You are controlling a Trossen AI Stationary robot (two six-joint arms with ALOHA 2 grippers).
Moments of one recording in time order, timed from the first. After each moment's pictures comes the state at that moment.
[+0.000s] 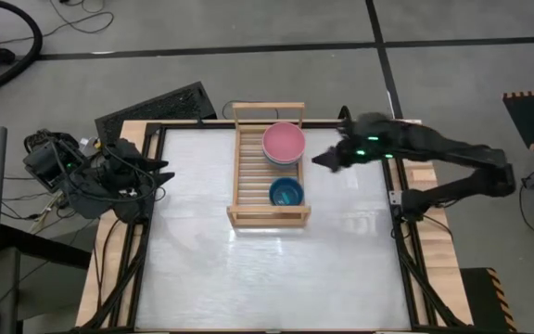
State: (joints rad) left arm -0.68 1.07 1.68 -1.50 -0.94 -1.06; right arm -0.18 1.12 1.27 -0.68 -0.05 0.86
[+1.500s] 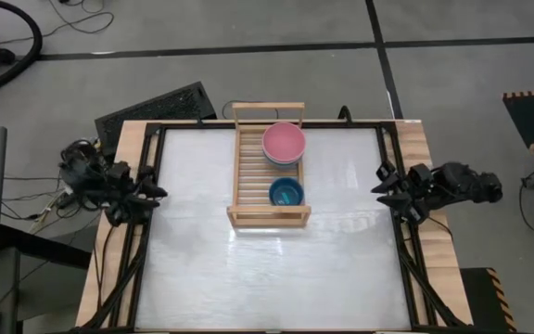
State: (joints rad) left arm -0.76 0.02 0.49 -0.26 -0.58 -0.40; right arm 0.20 0.01 0.29 0.09 -0.02 0.28
